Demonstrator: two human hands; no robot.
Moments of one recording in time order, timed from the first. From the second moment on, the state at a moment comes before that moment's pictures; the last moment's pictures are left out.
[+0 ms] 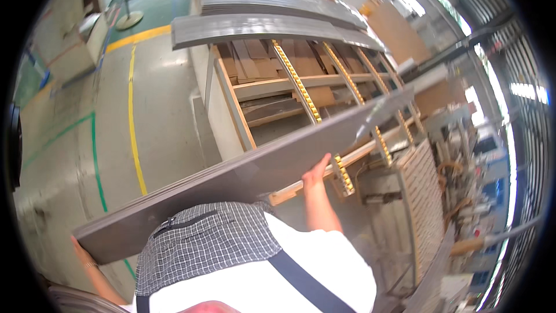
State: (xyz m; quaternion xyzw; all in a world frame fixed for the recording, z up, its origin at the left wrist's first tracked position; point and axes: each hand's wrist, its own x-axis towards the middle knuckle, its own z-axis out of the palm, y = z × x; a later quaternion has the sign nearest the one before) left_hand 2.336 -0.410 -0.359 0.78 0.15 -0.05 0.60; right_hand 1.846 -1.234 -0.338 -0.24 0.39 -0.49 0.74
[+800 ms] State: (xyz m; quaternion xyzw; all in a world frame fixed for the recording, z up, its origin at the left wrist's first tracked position) left_hand 2.796 -0.830 -0.317 0.87 0.26 -0.12 0.41; right_hand 2.365 -1.595 -0.291 -0.16 0.52 -0.41 0.73
